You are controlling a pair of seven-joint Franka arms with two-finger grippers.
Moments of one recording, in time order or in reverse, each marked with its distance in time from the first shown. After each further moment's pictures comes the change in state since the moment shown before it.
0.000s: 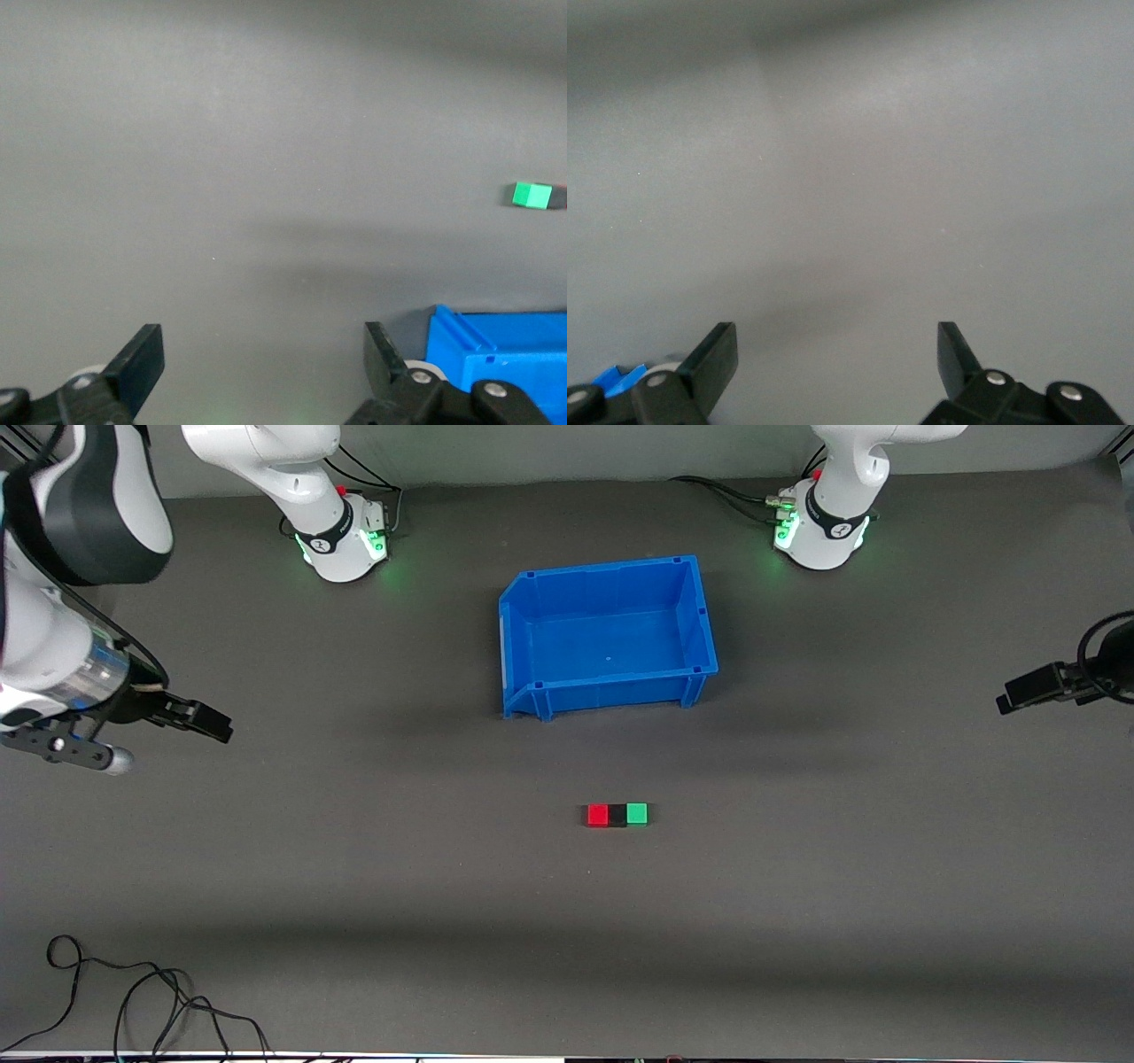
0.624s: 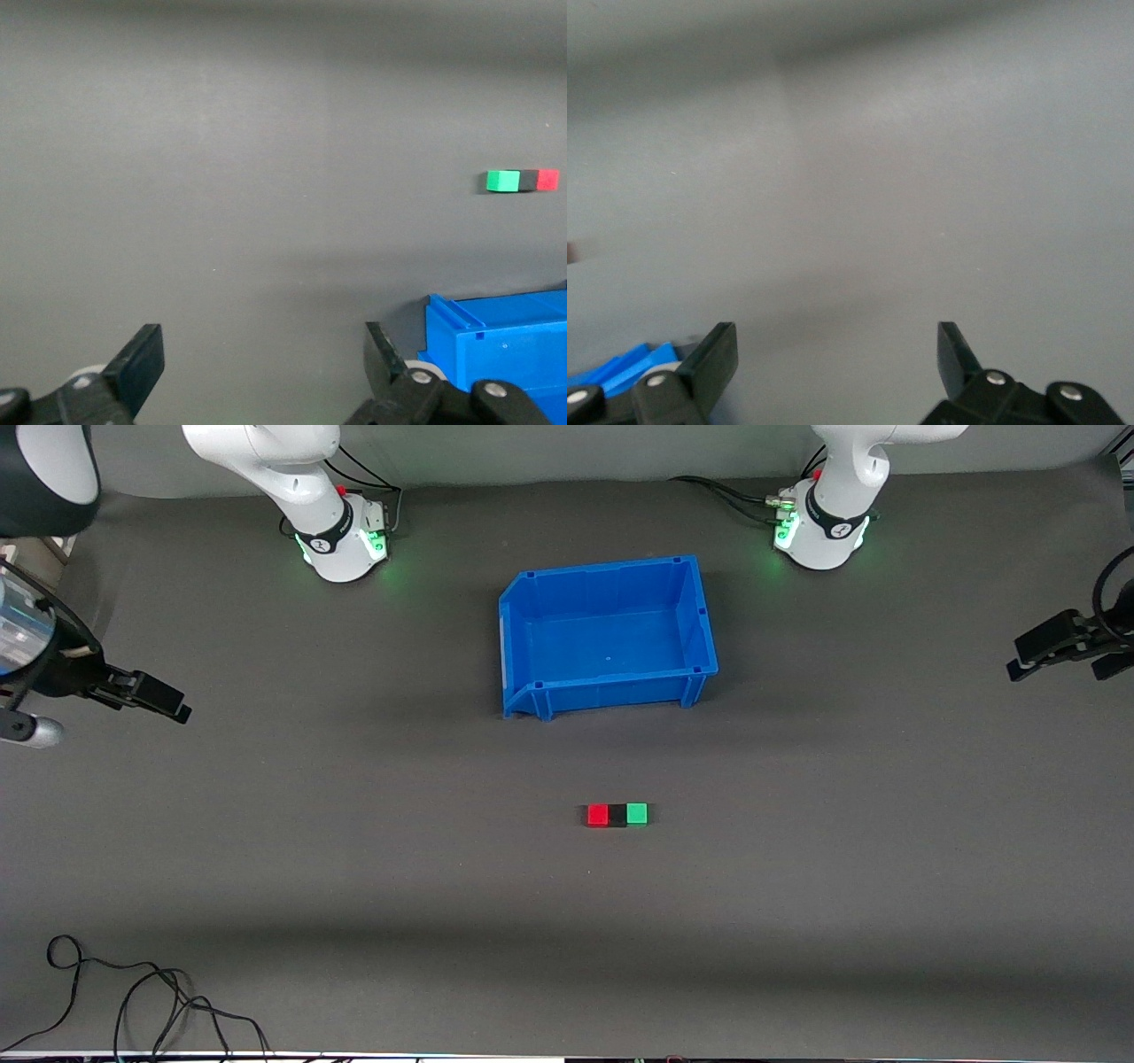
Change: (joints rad) left arm -0.011 -0.074 -0.035 -0.002 0.006 -0.006 0.036; right arm -0.035 -0.038 -0.012 0.076 0.067 -0.052 -0.083
